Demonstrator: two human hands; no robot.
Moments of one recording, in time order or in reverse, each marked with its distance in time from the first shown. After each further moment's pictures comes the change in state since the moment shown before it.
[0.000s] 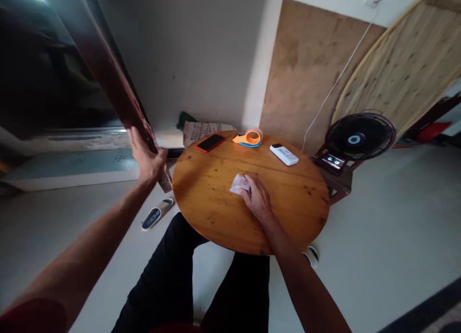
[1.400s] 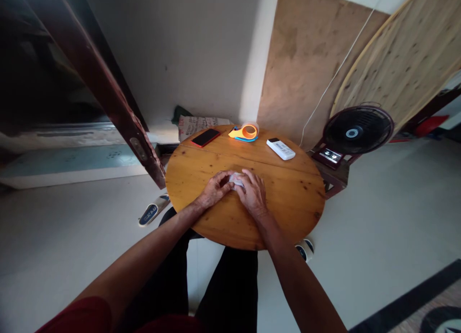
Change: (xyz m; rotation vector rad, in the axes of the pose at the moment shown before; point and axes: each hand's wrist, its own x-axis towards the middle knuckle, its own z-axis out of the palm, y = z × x) left_hand -0.142 0.101 0.105 -0.712 -0.733 -0.033; right_hand 0.001 -0.004 -0.004 -0.141 0.066 -0.099
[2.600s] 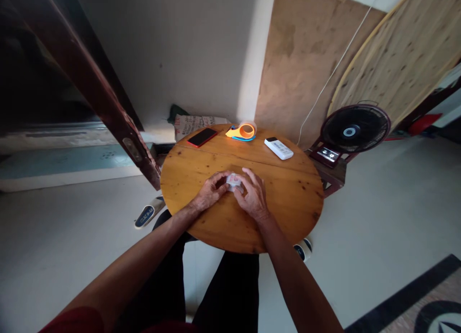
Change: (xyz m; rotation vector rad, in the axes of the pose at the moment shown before) left_hand 0.000 -0.003 -0.002 -0.029 -0.013 0.006; right_hand -0.001 0.001 -0.011 0.139 0.024 0.008
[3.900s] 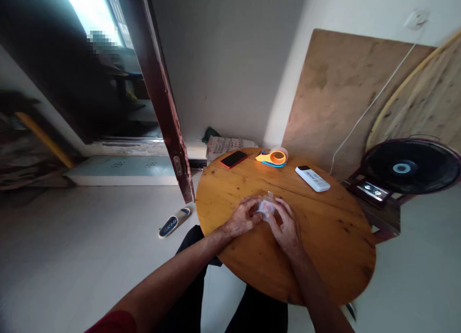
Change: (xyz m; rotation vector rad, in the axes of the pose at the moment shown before) left_hand -0.002 0.008 -0.001 0.222 0.033 0.081; right_hand 0.000 0.020 0.015 0.154 0.028 0.031
